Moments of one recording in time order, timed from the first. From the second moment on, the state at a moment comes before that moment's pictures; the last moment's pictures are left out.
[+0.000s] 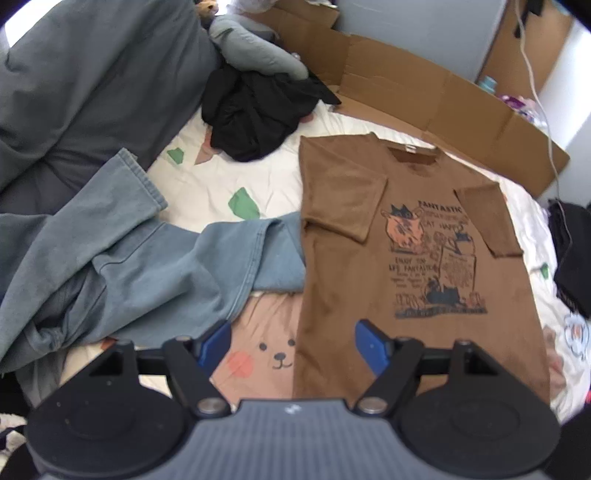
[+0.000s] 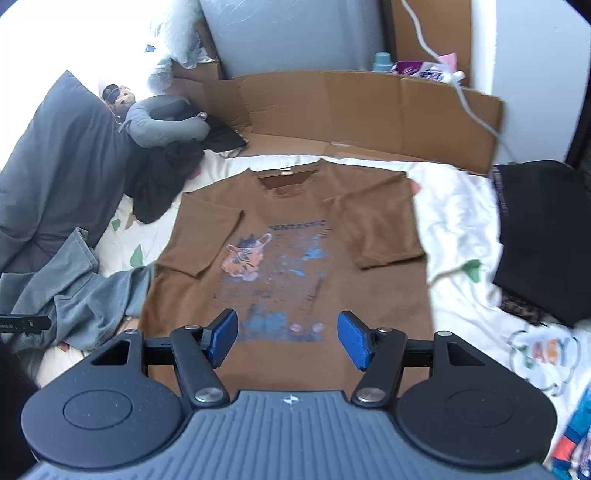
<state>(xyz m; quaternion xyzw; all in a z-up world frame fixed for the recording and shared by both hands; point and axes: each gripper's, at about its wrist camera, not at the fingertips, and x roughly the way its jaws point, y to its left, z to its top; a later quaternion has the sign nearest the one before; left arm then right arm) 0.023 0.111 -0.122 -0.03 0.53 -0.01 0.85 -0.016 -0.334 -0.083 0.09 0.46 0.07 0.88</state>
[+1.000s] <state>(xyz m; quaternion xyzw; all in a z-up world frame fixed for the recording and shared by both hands) -0.037 0.131 -0.224 -0.12 0.60 -0.03 0.79 -0.079 -0.410 -0.145 0.09 0.53 -0.03 0.84</state>
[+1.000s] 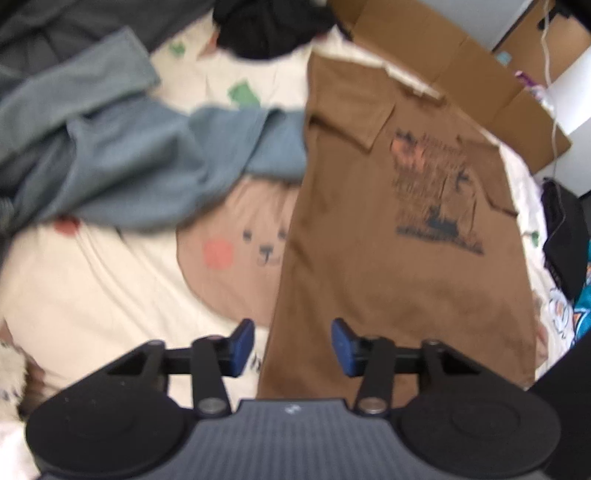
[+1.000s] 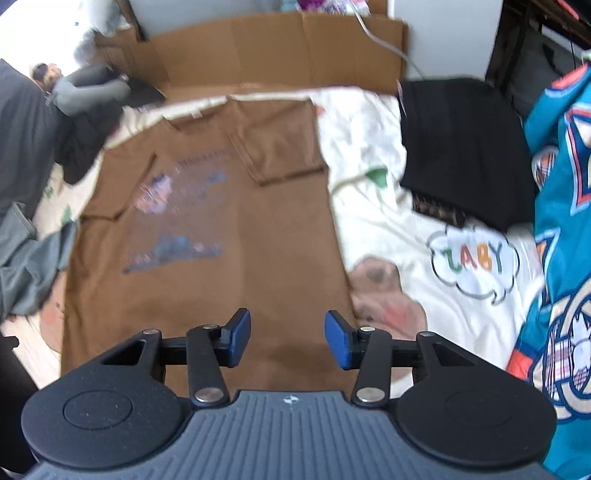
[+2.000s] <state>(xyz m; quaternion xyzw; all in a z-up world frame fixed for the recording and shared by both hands) -0.082 0.141 -0.348 -0.17 0.67 0.02 0.72 -0.081 -0.426 -0.187 0.06 0.60 -0.08 0.80</state>
